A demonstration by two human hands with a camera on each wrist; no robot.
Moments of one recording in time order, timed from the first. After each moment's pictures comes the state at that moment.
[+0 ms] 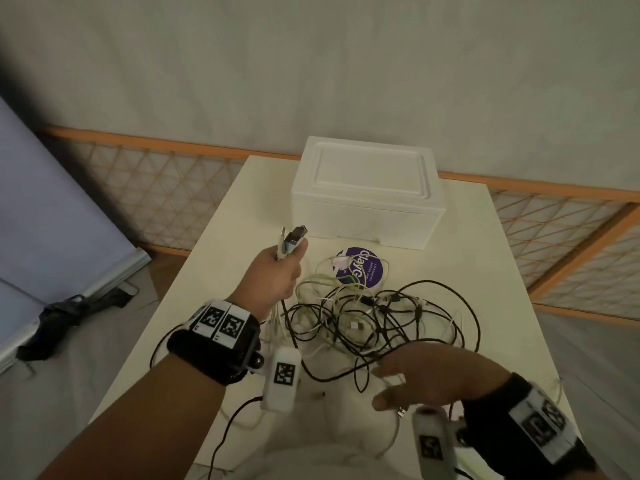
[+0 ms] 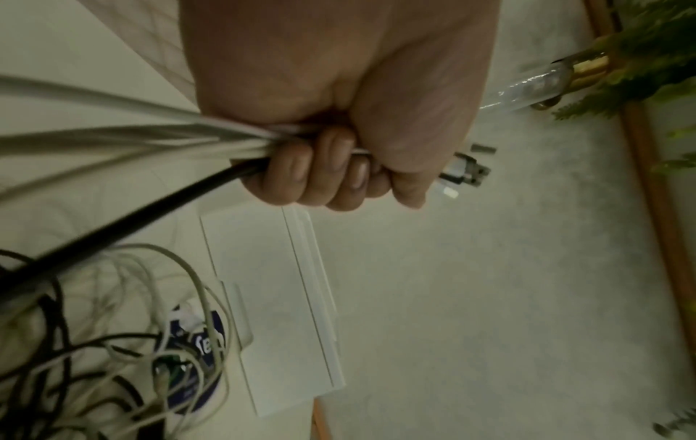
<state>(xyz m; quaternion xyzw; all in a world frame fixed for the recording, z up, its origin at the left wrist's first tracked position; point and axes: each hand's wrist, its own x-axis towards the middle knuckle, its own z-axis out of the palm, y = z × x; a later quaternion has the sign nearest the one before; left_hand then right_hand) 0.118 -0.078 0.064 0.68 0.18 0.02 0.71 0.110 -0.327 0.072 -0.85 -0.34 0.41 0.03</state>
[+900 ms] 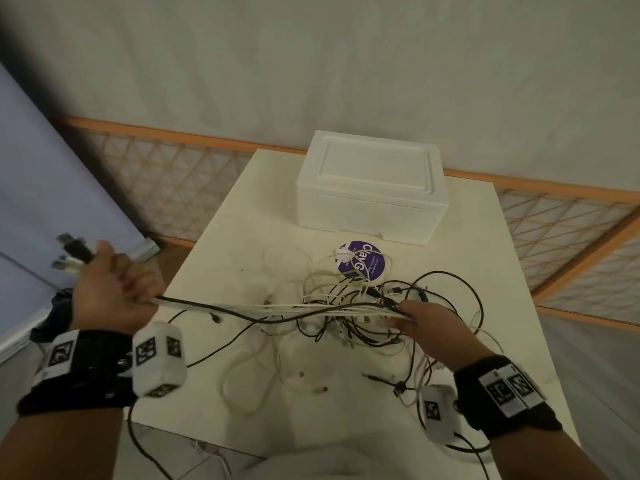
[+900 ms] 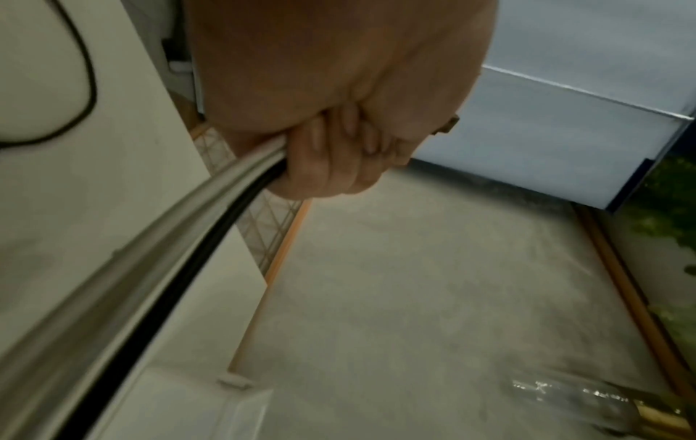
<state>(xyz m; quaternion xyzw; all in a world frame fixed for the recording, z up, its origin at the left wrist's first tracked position) 0.018 0.057 0.078 0.37 0.34 0.20 0.84 0.145 -0.347 0.024 -0.94 -0.23 0.18 0.19</state>
